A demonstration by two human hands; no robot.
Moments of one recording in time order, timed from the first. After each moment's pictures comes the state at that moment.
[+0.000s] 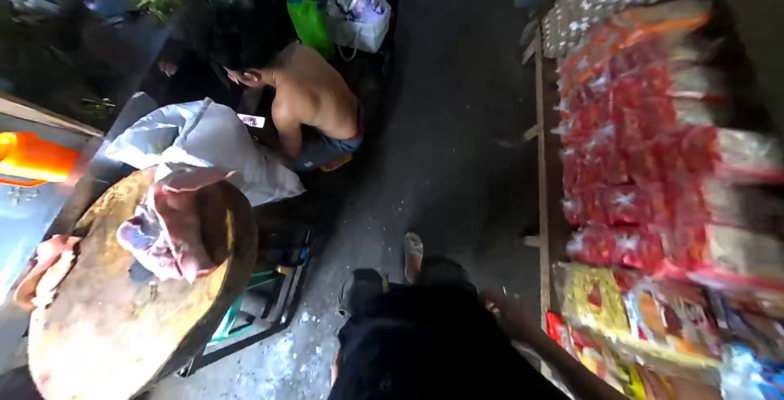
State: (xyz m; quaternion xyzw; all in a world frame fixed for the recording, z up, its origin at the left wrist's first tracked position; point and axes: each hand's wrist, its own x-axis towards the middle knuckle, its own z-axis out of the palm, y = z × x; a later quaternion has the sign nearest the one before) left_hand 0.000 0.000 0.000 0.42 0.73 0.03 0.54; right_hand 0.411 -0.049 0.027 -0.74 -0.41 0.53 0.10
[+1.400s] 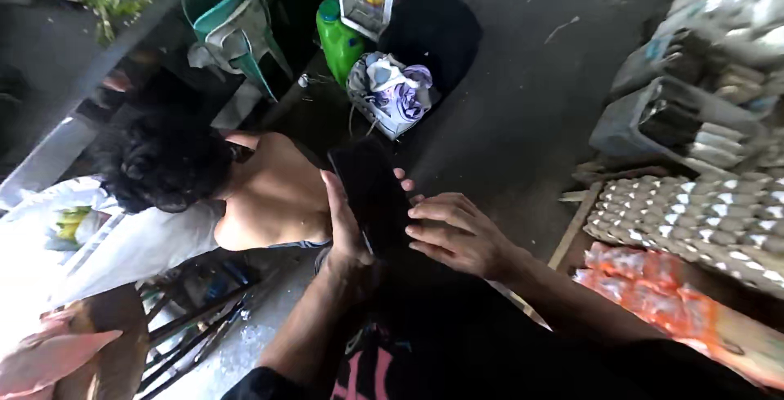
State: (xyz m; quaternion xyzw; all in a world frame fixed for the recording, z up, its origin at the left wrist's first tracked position) left_hand 0.578 0.852 0.190 0.11 0.19 0.49 0.84; right_hand 0.789 0.827 0.191 -0.30 -0.85 0.17 0.39
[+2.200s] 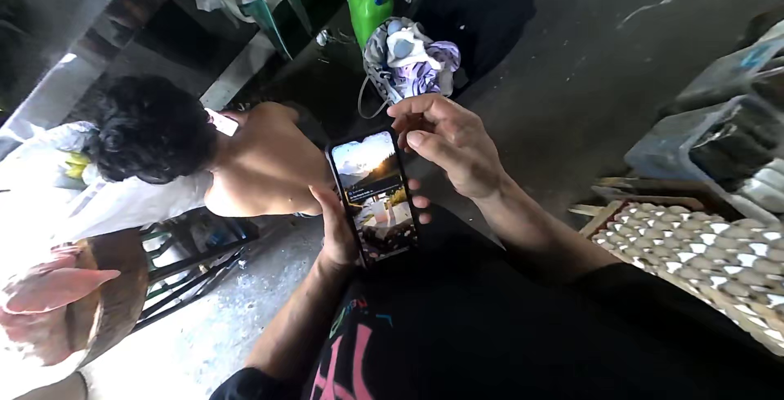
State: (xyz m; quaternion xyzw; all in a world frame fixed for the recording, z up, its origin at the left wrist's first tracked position) left_hand 0.619 0.862 0.195 0.22 0.17 0.54 0.79; right_hand 0.797 0.970 0.220 -0.33 -0.63 0.58 0.40
